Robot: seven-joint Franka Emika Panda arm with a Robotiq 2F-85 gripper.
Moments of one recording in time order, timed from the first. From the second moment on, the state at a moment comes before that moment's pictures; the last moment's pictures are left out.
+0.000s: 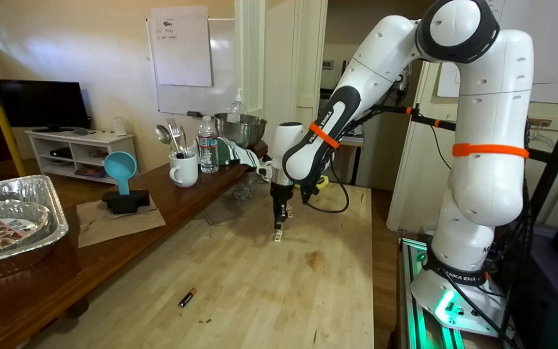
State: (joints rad) arm -0.12 0.16 0.06 -2.49 0.01 2.74 -0.69
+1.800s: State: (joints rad) arm -0.15 0.05 -0.12 -2.49 0.02 2.62 -0.41
